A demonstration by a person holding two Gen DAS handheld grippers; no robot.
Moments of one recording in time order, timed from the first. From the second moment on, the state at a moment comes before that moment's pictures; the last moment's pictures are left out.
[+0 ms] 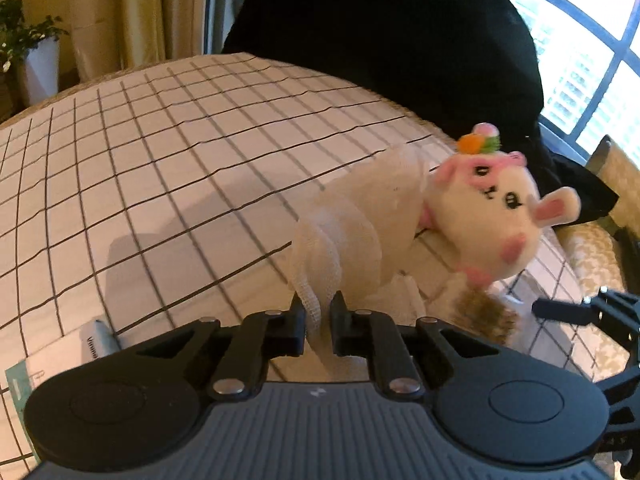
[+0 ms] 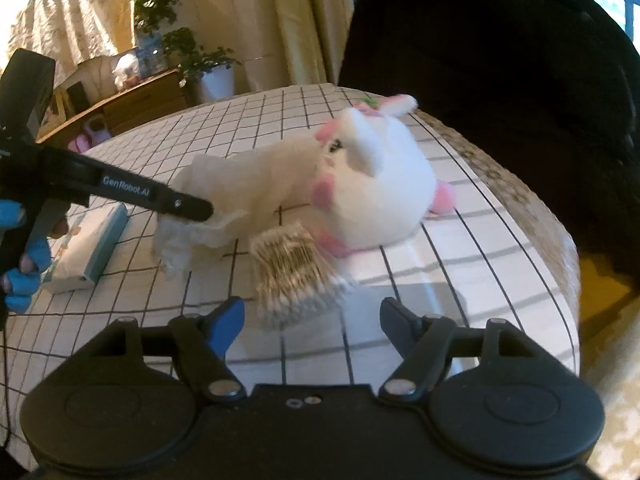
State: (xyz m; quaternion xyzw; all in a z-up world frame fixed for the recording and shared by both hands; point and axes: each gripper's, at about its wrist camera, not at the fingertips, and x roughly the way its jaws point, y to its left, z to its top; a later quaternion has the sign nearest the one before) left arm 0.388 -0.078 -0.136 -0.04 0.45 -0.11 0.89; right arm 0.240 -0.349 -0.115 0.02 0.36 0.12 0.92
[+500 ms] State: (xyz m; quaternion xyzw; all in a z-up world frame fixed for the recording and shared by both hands) left arm 0.390 -0.083 -0.141 -0.03 0.45 -0.12 0.89; right arm 0.264 -0.314 -0.129 -0.05 0.37 0.11 0.92
